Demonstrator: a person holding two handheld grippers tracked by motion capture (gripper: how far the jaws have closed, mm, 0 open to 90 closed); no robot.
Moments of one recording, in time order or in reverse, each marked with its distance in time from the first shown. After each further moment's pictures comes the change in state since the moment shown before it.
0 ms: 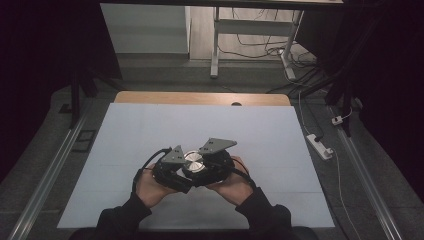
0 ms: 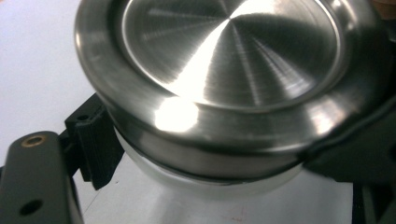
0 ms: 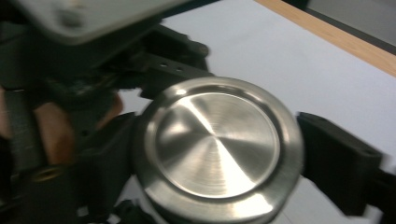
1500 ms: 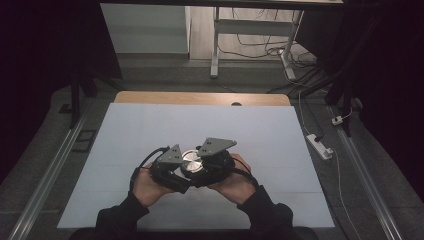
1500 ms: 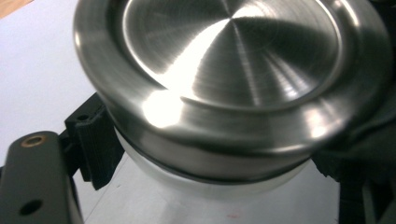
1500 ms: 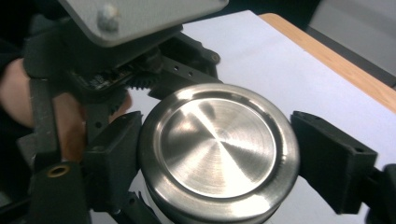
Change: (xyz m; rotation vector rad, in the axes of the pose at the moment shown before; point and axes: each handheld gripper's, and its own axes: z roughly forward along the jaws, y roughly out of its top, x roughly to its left) left arm -0.002 0.004 -0.012 -0.029 -0.048 0.042; right arm 0.007 0.013 -0.014 -0.013 0.026 -0.107
